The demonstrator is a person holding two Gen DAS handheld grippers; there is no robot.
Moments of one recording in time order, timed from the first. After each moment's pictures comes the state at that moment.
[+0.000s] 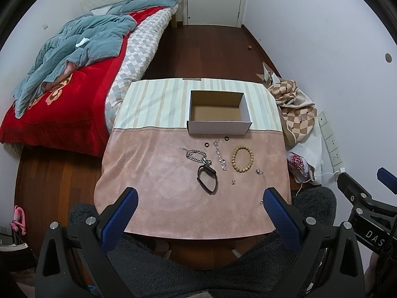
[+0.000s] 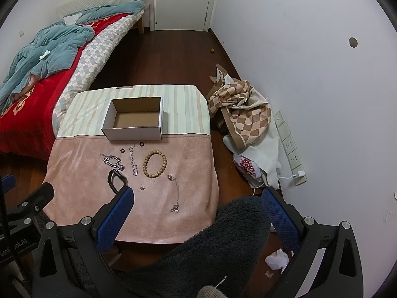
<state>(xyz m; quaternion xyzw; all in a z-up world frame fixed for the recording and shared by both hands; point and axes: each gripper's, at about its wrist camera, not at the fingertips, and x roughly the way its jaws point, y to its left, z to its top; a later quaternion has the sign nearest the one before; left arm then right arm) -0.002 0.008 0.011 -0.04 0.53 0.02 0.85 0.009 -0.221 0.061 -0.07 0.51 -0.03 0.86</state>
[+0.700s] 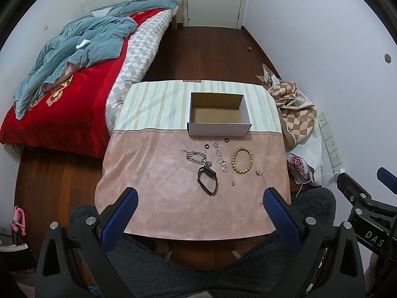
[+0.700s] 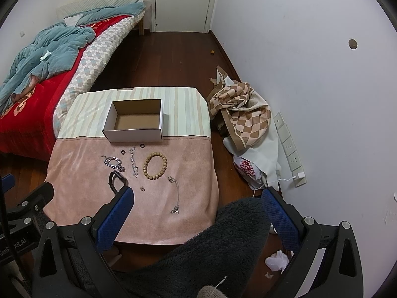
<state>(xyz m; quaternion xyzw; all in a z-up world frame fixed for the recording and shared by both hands) -0.001 0.009 0.012 -0.04 0.53 0.02 0.85 0.009 -0.219 0.066 -0.07 0.50 -0.03 0.86</state>
